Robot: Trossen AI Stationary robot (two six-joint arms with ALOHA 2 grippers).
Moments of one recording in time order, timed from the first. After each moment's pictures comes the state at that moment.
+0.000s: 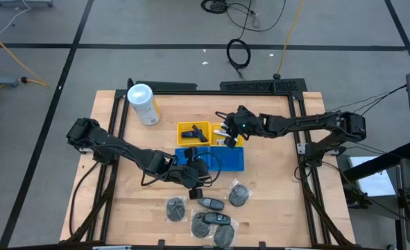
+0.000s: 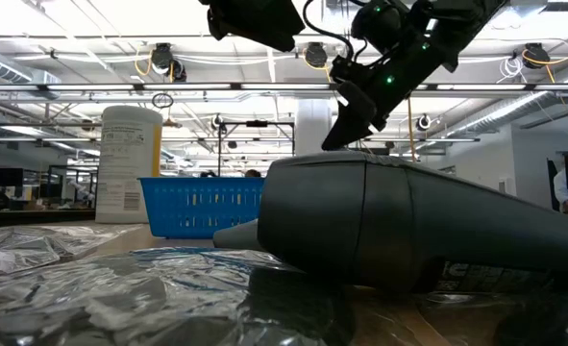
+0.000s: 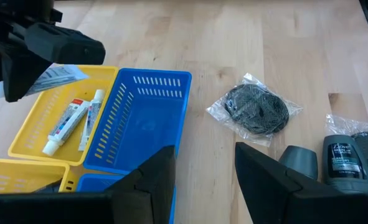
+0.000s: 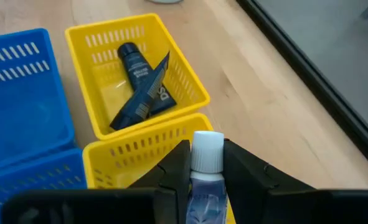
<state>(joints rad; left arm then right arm) -0.35 1.70 1.35 -0.41 -0.40 -0.27 -0.21 1.48 0.86 -0.02 0.20 0.04</state>
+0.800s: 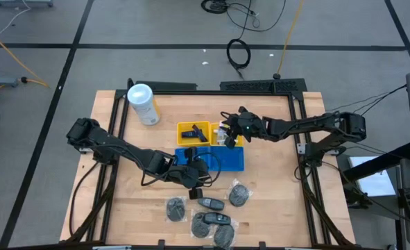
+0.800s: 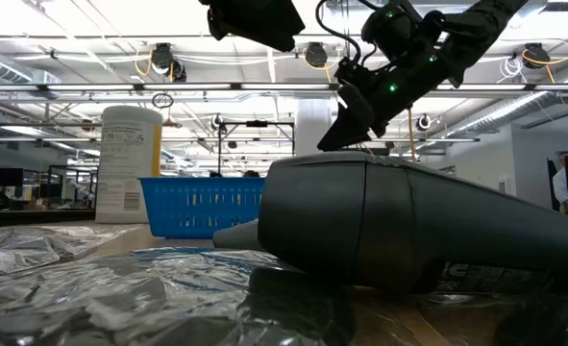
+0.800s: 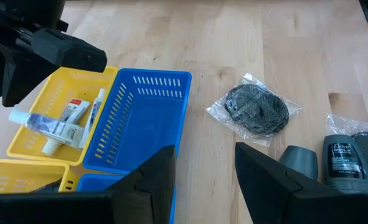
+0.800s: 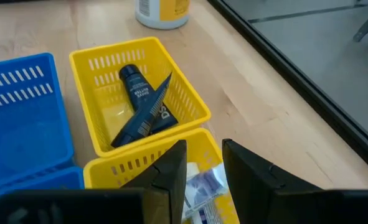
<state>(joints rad) -0.35 1.70 1.35 -0.41 -0.40 -0.27 -0.21 1.48 0.75 0.21 0.21 0.04</state>
